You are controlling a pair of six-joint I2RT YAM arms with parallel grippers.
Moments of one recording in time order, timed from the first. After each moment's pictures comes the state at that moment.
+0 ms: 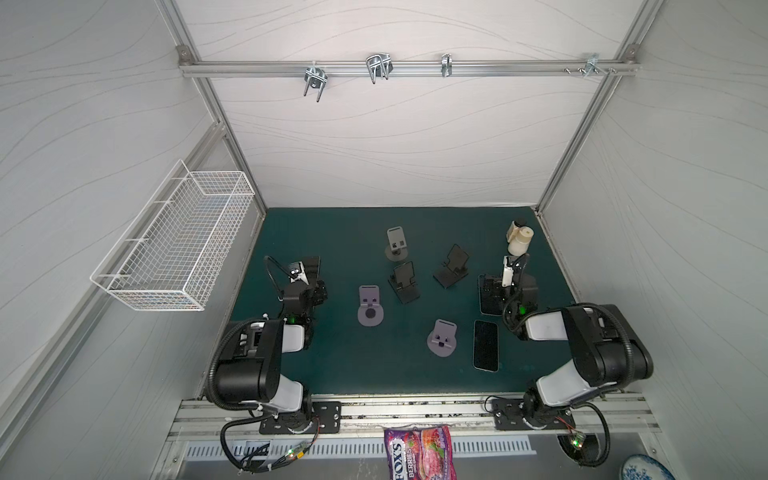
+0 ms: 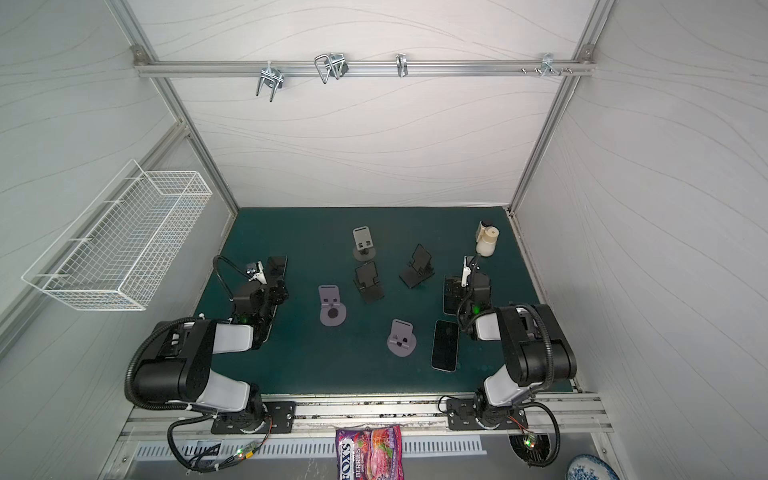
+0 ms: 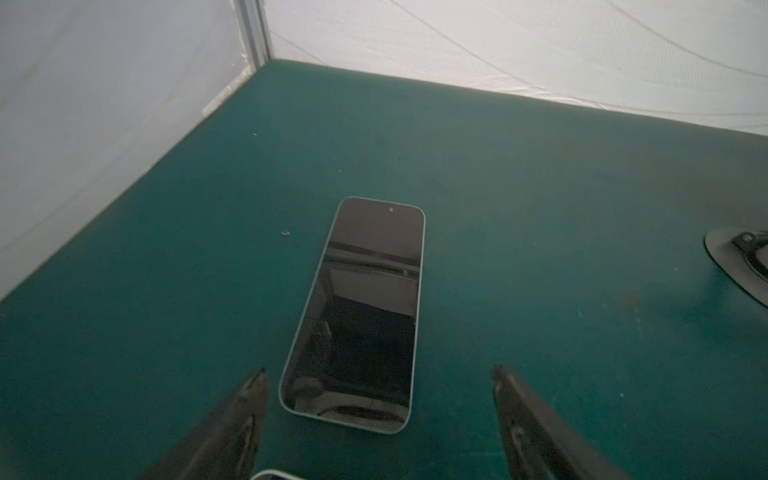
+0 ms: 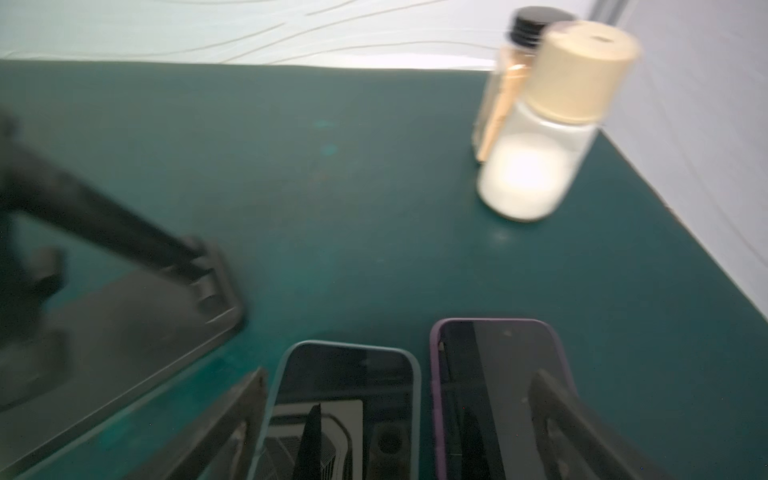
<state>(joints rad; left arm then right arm) 0.06 1.51 0.30 0.79 -0.11 -0.13 0.12 1.55 0.36 0.77 0.14 0.02</state>
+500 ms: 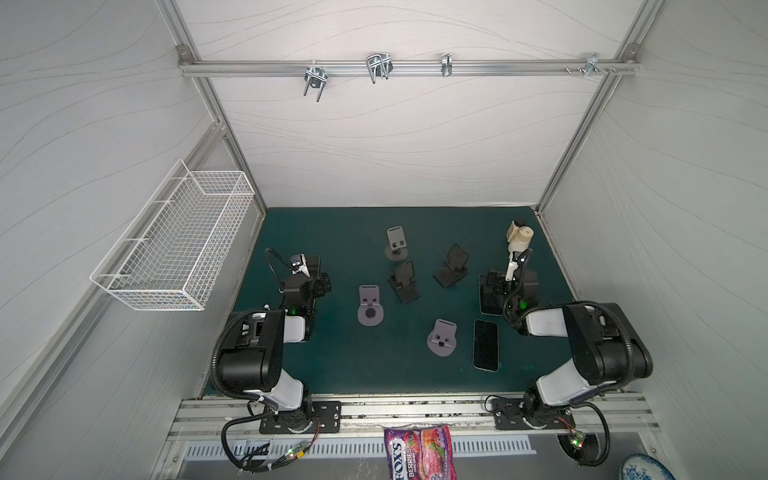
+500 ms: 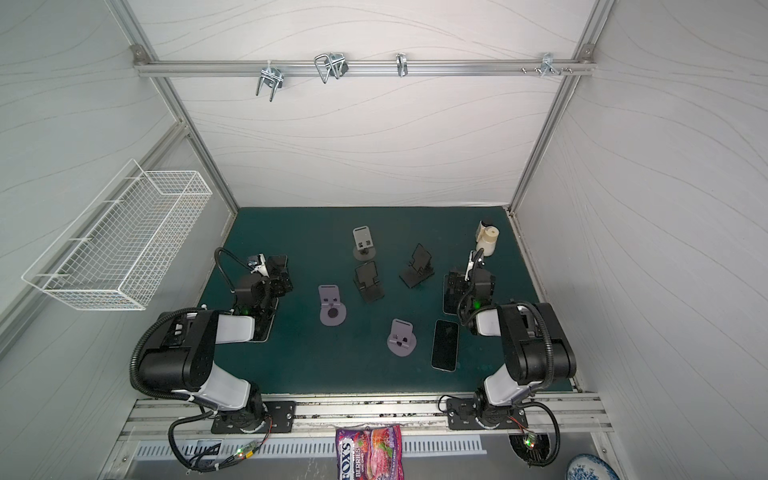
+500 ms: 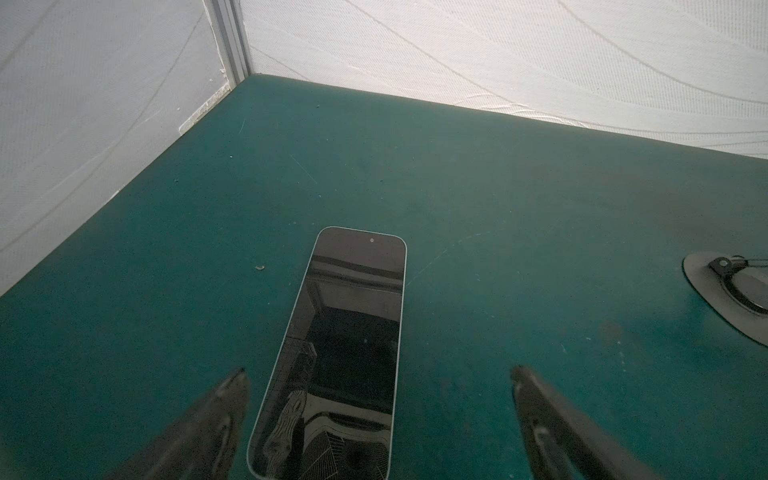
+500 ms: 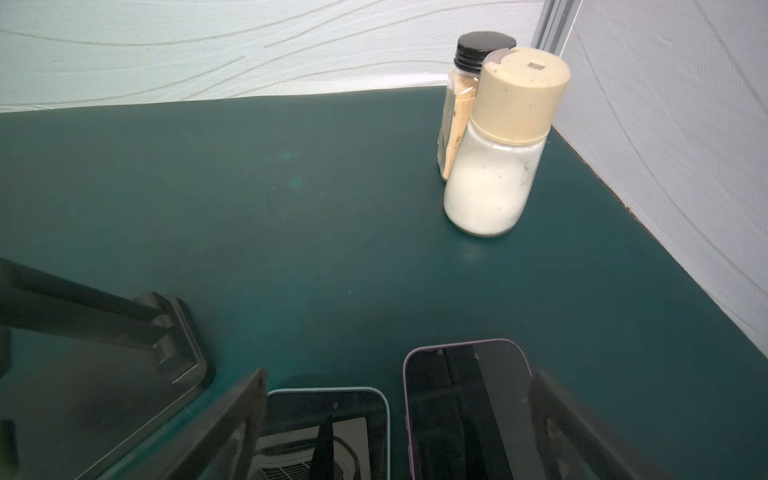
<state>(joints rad) 0.06 1.54 0.38 0.78 -0.10 -0.14 0.12 1.56 0.41 0.74 0.19 0.06</state>
